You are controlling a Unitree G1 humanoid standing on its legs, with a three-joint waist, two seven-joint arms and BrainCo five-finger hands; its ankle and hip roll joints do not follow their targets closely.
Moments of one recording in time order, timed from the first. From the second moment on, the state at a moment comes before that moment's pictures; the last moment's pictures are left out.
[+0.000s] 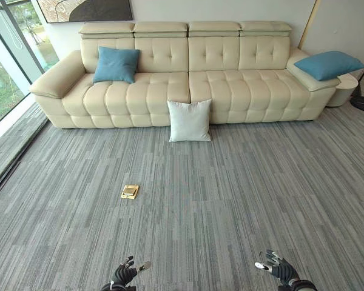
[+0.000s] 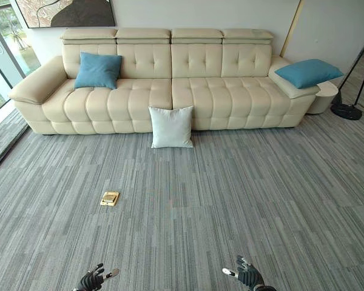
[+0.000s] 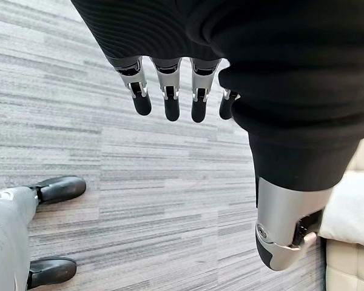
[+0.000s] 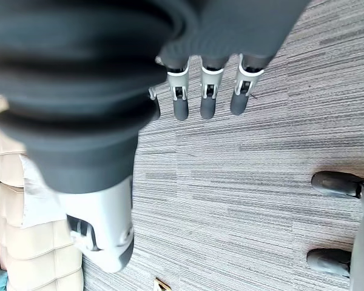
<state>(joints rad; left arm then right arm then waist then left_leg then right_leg) 0.18 0.19 0.04 0.82 -0.14 -0.01 -0.01 0.20 -0.26 -0.01 0.73 0.14 -0.04 0.16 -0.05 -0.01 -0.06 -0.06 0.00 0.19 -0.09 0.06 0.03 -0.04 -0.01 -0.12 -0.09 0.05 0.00</state>
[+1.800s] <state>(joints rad) 0.09 0.14 0.04 0.80 -0.14 0.01 0.00 0.12 -0.22 -0.01 0.73 0.13 -0.06 0.15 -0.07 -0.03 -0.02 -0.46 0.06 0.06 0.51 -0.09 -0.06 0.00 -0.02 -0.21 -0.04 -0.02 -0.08</state>
